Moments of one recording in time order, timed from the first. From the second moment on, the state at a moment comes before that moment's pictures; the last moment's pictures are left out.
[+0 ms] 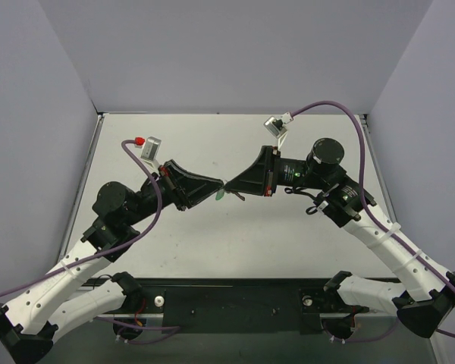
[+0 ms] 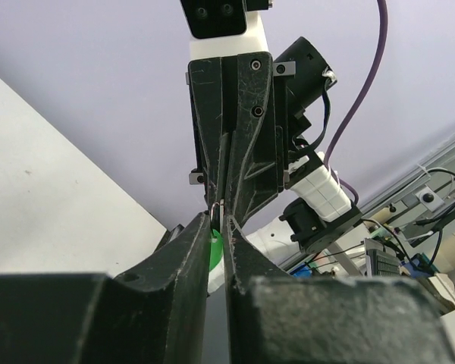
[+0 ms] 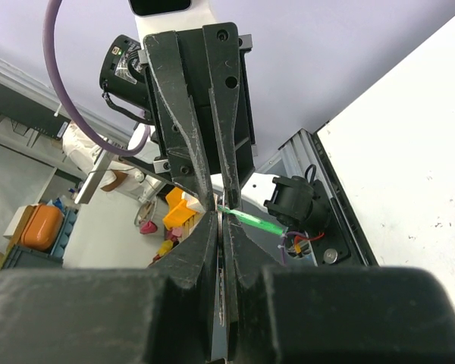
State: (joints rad) left arm -0.75 0.81 0.87 0.27 0.37 -0.99; right arm 0.68 1.10 1.16 -0.01 -0.77 0.90
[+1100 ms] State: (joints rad) left arm -0.75 0.92 1.09 -0.18 0.51 -0.75; right arm 0.70 1.12 1.27 -0.39 -0.77 0.66
